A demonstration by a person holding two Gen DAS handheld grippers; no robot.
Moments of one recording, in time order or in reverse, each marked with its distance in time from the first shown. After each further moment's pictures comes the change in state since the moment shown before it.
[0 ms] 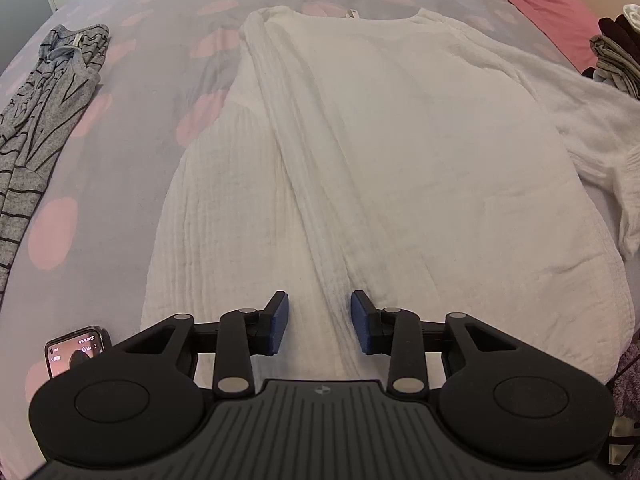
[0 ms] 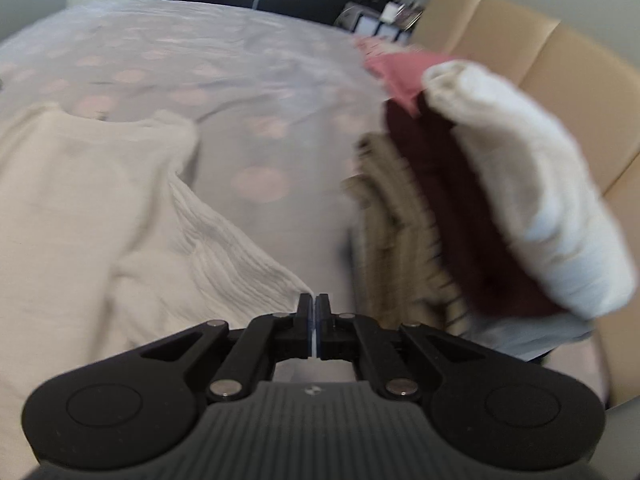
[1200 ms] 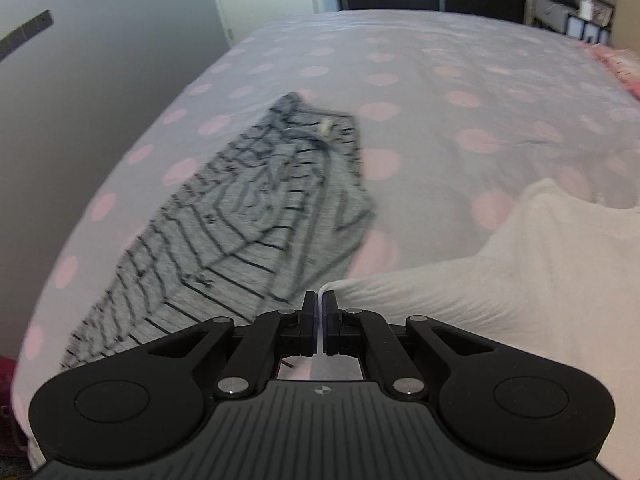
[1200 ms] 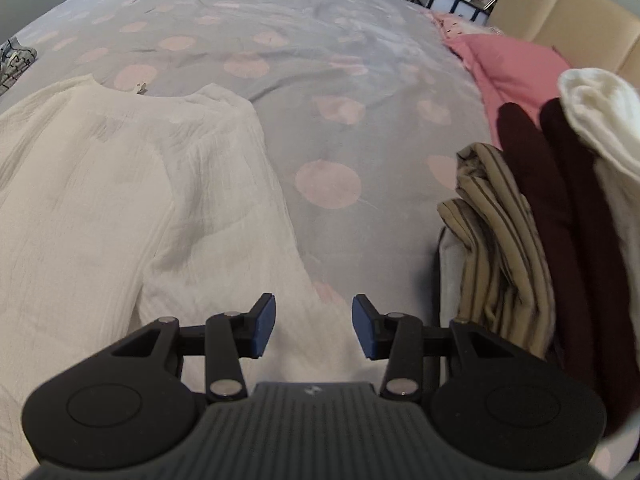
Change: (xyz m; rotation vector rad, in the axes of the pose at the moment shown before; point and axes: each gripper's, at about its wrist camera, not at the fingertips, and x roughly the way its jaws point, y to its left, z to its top) left arm -0.046 0.198 0.100 -0.305 -0.147 0.417; right arm 0.069 0.020 0.047 -0.059 0.120 0.289
